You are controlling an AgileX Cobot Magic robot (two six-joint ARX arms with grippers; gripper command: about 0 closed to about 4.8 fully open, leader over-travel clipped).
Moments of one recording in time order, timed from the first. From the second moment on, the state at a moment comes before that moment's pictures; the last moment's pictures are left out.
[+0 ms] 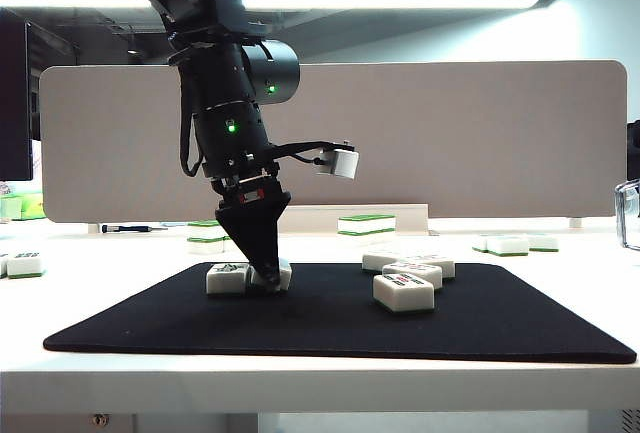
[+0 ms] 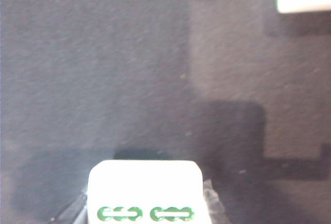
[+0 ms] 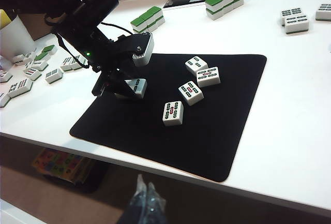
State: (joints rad) left arm -0.54 2.04 1.60 -0.85 0.16 0.83; right arm 0.01 0.01 0.79 -1.12 -0.49 0.18
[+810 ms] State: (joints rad) left arm -0.56 2.06 1.75 -0.54 0.27 0.22; right arm 0.01 0.01 0.79 -1.12 -0.49 0.18
